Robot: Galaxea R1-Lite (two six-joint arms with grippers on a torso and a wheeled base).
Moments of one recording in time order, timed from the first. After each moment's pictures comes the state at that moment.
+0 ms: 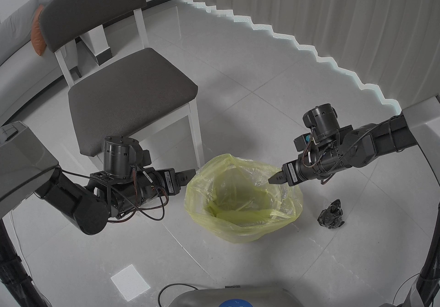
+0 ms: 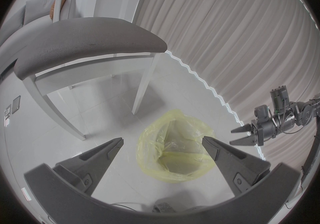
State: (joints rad) left arm -0.42 1.95 -0.75 -0.76 -0.04 -0.37; right arm 0.40 2.13 -1.36 0.08 0.05 0.04
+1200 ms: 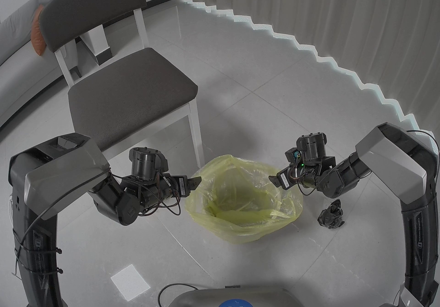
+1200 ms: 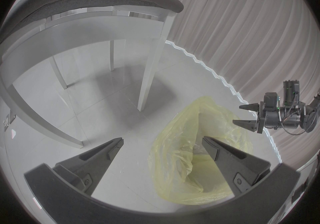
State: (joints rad) left arm -0.37 2.30 -1.01 -0.79 -0.05 -0.27; right arm 0.34 2.45 -1.35 -0.53 -0.09 -0.25
